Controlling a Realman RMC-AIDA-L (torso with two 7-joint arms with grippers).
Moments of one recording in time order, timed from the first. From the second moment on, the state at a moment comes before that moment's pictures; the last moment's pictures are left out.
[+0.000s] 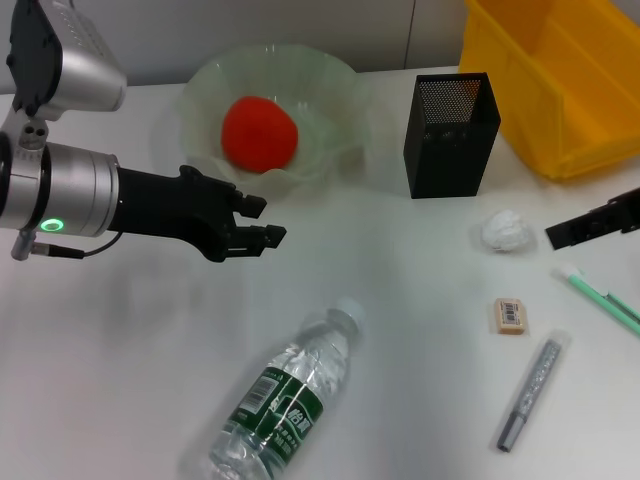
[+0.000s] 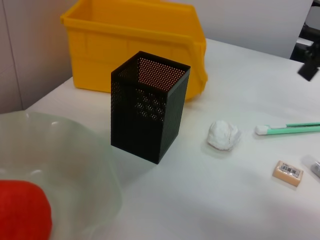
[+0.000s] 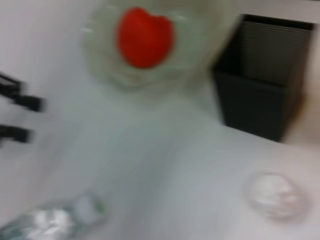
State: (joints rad) left arm -0.61 -2.07 1.23 1.03 2.08 1.34 -1.88; right arm 0.49 2.08 -0.84 -1.60 -2.54 -1.88 2.56
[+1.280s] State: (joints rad) left arm -0.60 -2.07 1.24 1.00 2.07 1.23 -1.85; right arm 0.74 2.06 -0.98 -1.09 -2.81 -1.47 2.53
